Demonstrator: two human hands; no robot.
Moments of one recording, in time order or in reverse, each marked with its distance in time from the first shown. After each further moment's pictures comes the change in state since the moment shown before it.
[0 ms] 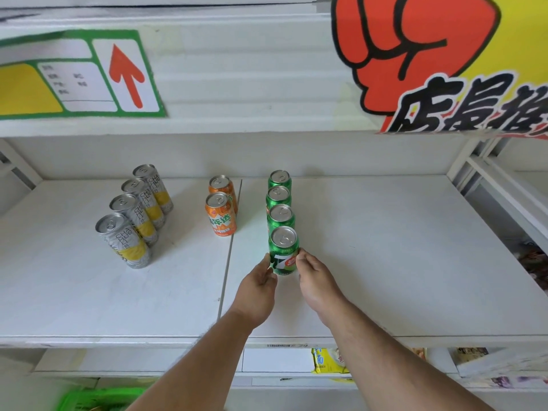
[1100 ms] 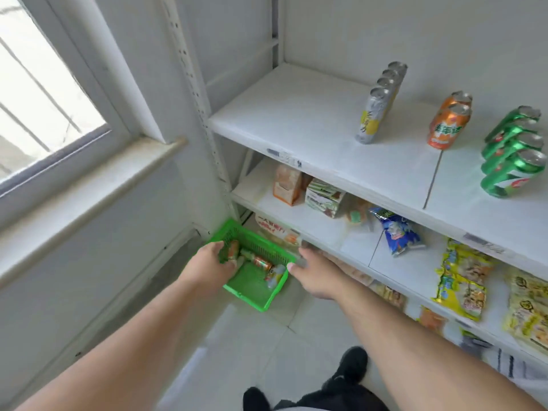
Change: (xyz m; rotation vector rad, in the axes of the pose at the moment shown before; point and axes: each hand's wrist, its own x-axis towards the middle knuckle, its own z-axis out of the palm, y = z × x) left_hand -0.427 -0.267 -0.322 0.434 0.462 -0.499; right_hand -0.324 0.081 0.322 -0.920 -0.769 -0.142
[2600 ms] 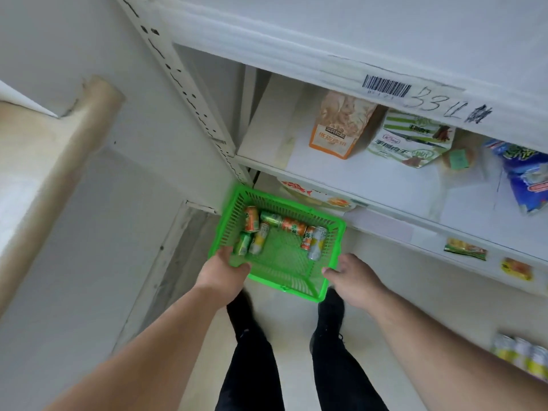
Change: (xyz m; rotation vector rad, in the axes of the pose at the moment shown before) left_hand 0.349 -0.146 0.057 0.027 -0.380 -0.271; right_hand 0.320 0.042 0.170 0.255 -0.038 0.597
